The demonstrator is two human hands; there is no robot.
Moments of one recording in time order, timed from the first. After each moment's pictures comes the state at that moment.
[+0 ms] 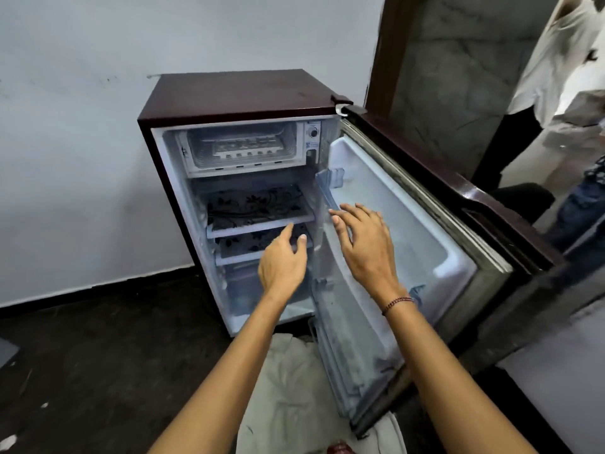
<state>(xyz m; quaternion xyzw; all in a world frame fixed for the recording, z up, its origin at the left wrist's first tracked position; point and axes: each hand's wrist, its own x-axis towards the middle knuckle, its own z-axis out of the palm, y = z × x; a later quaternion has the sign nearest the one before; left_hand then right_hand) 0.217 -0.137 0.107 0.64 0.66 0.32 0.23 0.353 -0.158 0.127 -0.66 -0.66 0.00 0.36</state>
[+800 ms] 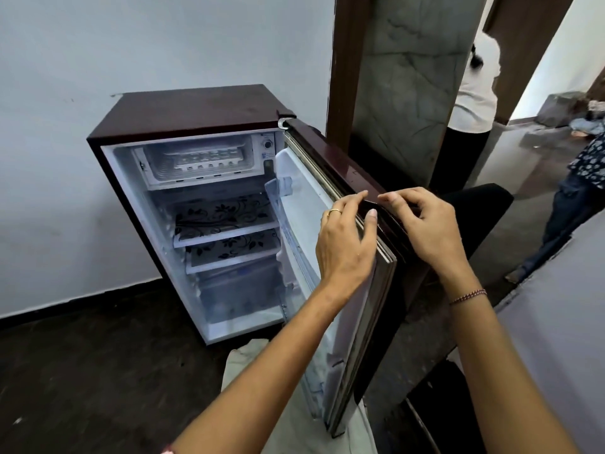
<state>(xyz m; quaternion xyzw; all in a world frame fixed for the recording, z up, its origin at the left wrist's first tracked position) 0.408 -0.224 0.187 0.72 0.46 0.47 0.22 0.534 -0.245 0.213 -0.66 -0.59 0.05 0.47</state>
